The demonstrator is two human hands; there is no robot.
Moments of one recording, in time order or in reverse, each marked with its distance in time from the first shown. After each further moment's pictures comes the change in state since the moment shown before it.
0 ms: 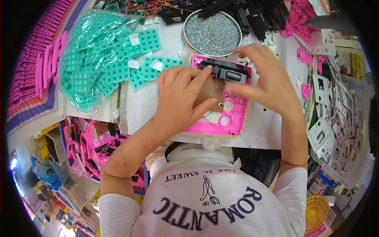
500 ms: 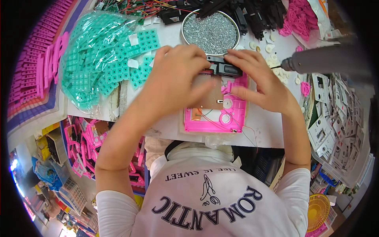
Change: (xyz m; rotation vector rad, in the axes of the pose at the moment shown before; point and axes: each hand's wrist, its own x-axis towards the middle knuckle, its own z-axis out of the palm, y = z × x) left_hand 0.051 -0.012 -0.028 -0.149 -0.269 -0.065; right_hand -0.022 0.026 0.014 0.214 -0.133 -0.136
